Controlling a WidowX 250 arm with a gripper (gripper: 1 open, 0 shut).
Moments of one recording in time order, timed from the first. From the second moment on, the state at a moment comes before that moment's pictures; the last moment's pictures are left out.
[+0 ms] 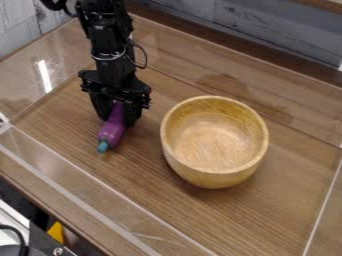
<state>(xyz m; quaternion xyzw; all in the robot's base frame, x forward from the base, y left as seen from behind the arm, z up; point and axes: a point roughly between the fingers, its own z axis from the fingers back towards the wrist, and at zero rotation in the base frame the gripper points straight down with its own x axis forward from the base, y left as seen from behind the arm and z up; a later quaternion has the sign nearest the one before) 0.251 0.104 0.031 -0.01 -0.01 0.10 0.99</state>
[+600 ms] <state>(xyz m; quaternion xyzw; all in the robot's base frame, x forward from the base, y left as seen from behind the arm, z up) 0.246 0.100 0.038 -0.01 0.01 0.10 0.99</state>
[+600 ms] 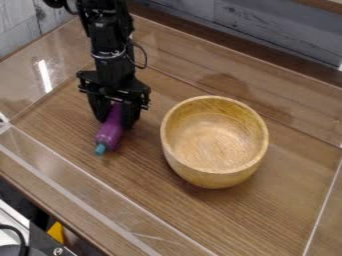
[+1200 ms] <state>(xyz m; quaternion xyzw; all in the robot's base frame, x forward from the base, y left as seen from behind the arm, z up) 0.246 0.096 0.053 -0.01 0.01 0.10 0.99</state>
